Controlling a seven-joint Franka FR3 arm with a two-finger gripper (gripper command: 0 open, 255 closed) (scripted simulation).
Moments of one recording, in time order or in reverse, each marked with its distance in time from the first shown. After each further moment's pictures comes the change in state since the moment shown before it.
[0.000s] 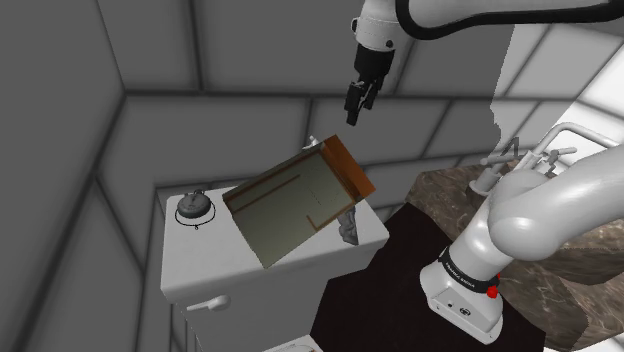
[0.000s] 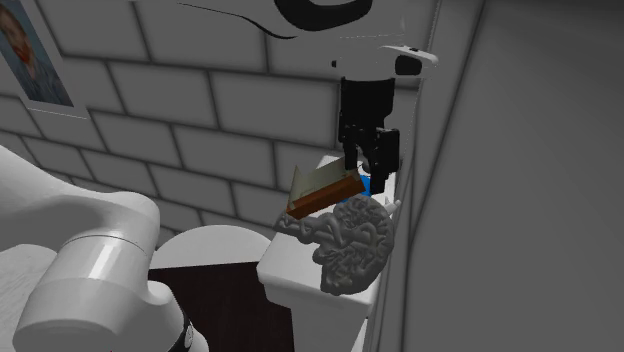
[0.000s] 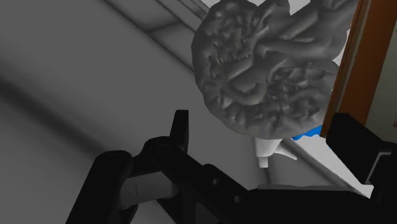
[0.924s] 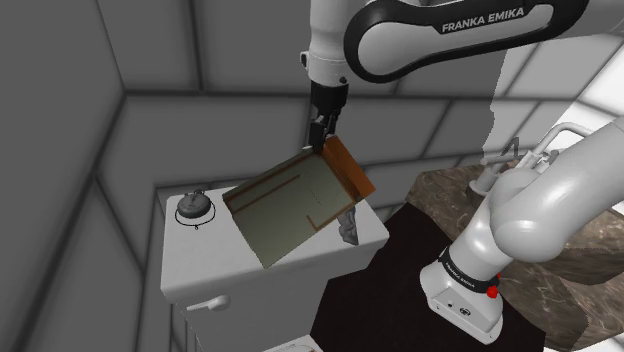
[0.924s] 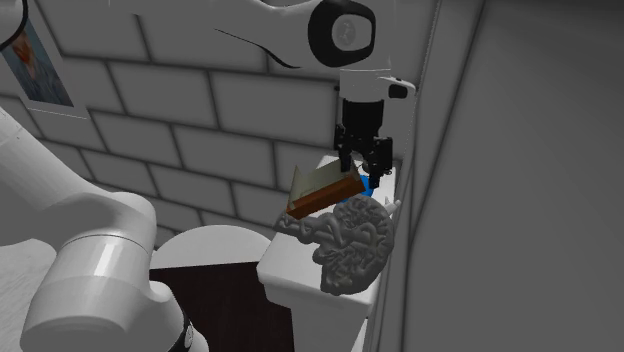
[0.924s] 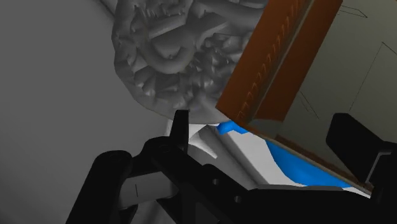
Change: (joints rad) arm 0.076 0.214 0.115 0.042 -0.013 0.110 0.002
